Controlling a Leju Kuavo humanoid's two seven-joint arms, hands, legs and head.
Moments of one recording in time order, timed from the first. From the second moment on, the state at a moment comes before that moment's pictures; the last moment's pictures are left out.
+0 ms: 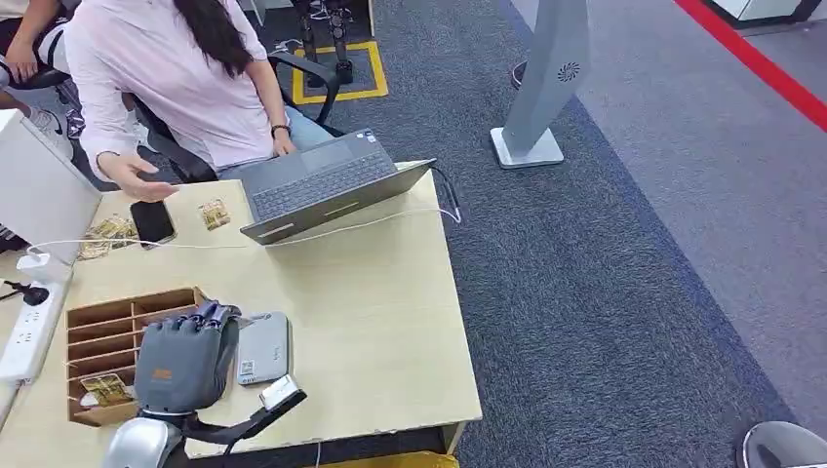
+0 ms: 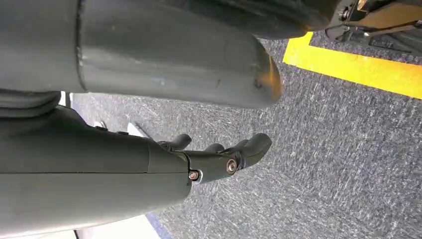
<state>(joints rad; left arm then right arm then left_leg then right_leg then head) -0.01 0.08 -0.41 -1.74 -1.47 0.29 0.10 -0.07 0.23 -0.93 -0.20 1.37 -0.15 0.13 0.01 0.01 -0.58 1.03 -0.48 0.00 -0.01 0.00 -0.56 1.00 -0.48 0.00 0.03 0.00</state>
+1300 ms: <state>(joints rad) -0.55 0.15 -0.04 -1.00 -1.51 0.69 -0.01 -0.08 0.23 -0.81 -0.20 1.52 -0.09 0.14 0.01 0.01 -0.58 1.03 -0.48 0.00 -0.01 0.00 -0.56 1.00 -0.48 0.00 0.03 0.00</state>
